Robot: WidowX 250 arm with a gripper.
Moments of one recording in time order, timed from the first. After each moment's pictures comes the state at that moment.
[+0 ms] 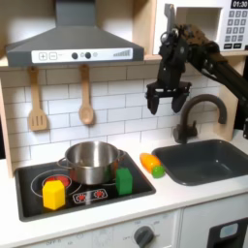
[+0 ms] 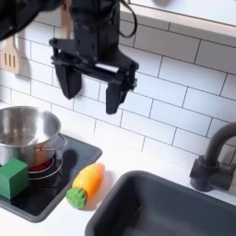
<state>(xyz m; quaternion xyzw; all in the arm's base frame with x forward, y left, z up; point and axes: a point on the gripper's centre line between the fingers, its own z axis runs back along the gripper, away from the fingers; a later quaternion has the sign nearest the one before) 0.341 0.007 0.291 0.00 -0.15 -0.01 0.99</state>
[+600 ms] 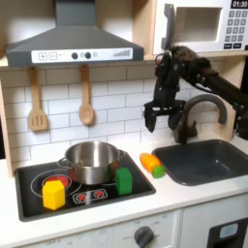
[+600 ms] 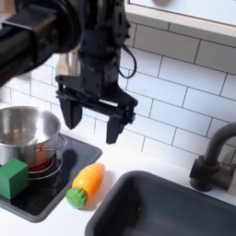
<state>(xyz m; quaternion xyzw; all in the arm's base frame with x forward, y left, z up) 0.353 0.003 0.244 0.01 -0.11 0.00 0.99</state>
